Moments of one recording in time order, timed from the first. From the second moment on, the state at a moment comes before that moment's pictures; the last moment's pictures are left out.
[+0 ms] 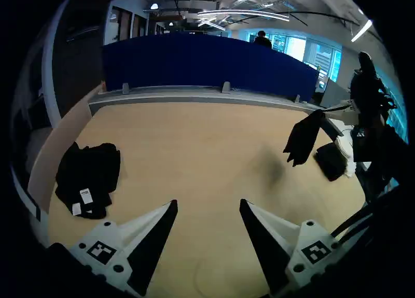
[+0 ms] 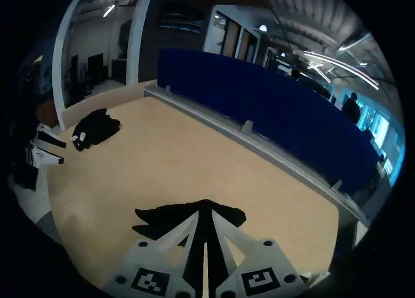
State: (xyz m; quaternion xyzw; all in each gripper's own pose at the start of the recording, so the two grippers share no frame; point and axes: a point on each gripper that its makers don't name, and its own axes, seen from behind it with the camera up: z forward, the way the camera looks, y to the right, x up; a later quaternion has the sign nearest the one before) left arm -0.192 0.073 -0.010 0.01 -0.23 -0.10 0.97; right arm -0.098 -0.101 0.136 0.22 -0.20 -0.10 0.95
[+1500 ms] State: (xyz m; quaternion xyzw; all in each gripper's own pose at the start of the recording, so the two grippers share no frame) left arm -0.187 0.103 0.027 -0.01 -0.25 -0.08 0.97; right arm -0.122 0.111 0.158 0.11 -0.25 -0.10 0.96
